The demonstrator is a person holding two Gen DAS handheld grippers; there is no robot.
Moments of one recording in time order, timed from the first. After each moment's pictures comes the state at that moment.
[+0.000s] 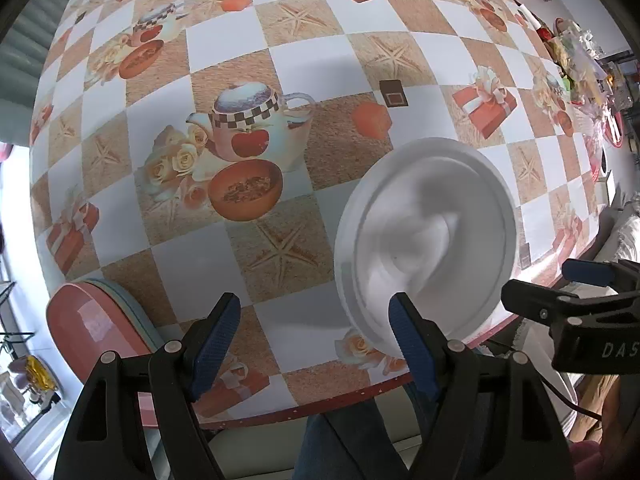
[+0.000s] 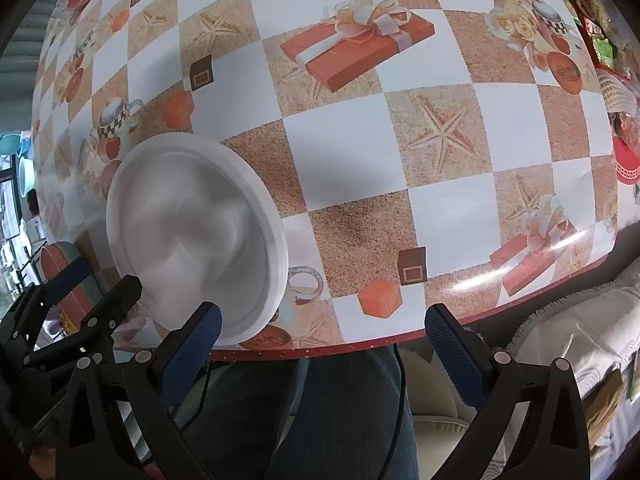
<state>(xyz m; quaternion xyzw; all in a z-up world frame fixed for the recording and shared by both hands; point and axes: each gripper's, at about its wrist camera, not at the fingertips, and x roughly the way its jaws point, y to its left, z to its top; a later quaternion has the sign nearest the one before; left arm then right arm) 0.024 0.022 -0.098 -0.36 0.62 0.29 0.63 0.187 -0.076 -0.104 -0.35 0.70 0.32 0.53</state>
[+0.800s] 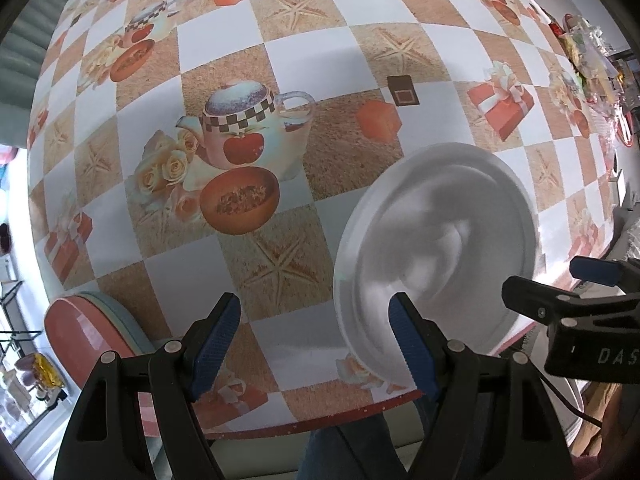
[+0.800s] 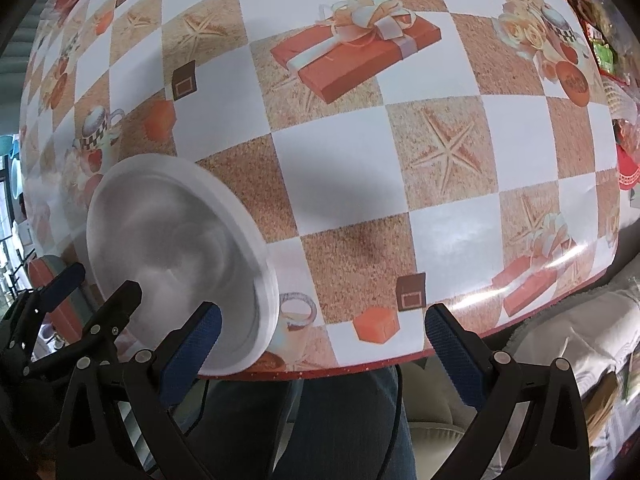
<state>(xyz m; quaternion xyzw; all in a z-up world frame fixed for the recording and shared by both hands) 0.039 0.035 -0.116 -0.34 0.64 0.30 0.62 0.188 -0.064 -0.122 -0.36 0.69 0.31 0.54</state>
